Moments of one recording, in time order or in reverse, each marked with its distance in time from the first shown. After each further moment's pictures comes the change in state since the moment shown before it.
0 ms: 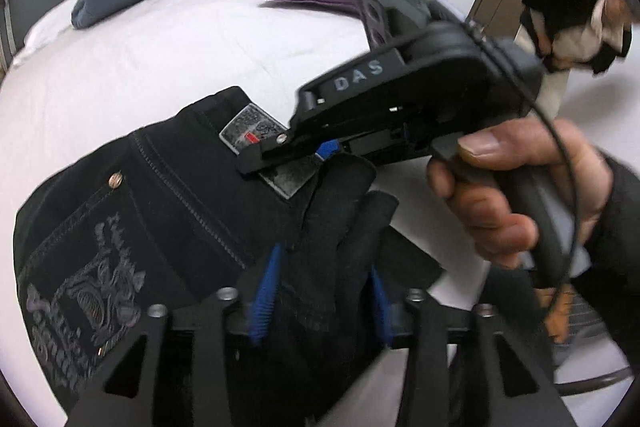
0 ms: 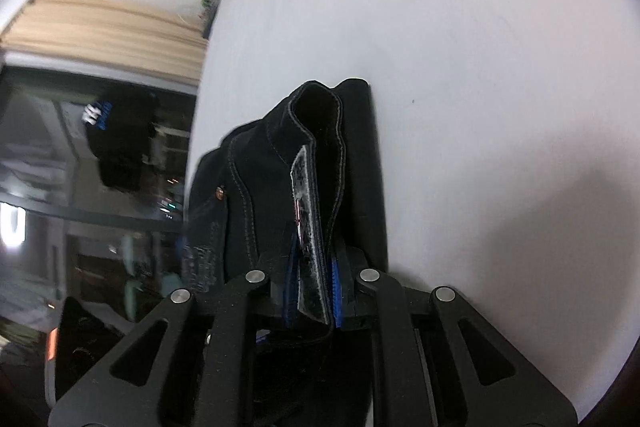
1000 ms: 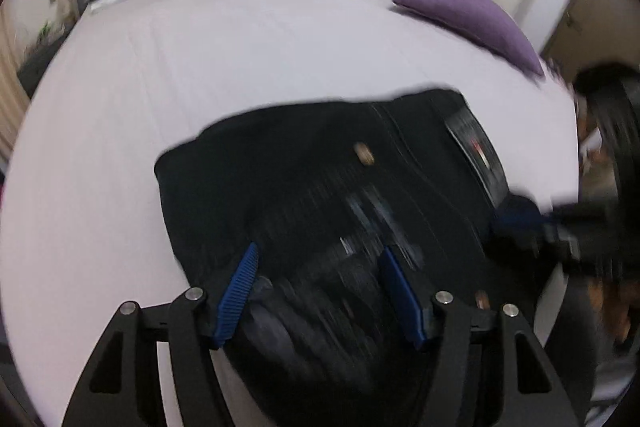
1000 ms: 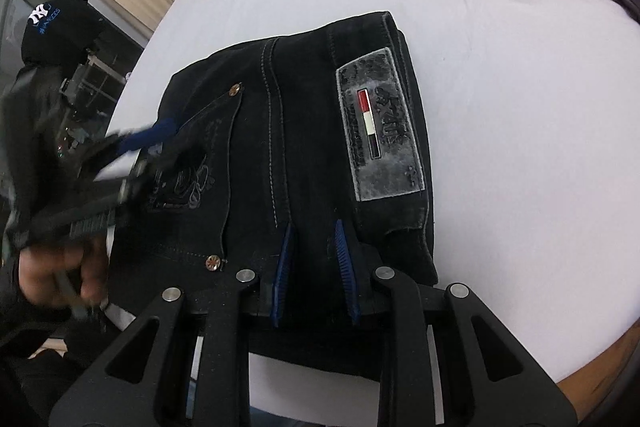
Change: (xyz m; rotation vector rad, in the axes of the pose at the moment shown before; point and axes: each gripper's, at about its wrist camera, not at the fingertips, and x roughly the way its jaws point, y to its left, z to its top) left arm -0.022 0.112 -0.034 -0.131 0.008 0.232; right arm 0.027 0.091 -0.082 -0.318 -0.025 -0.472
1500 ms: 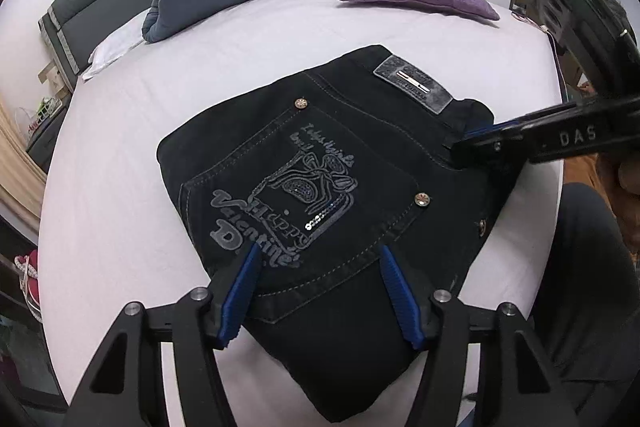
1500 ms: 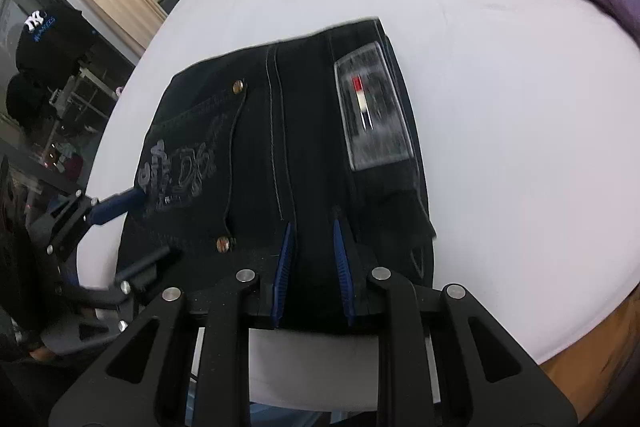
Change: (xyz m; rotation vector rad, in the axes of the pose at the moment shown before) left arm -0.034 -0.039 -0.050 0.200 -0.075 0.075; right arm -0.031 -0.011 -0.046 0.051 -0.113 -0.006
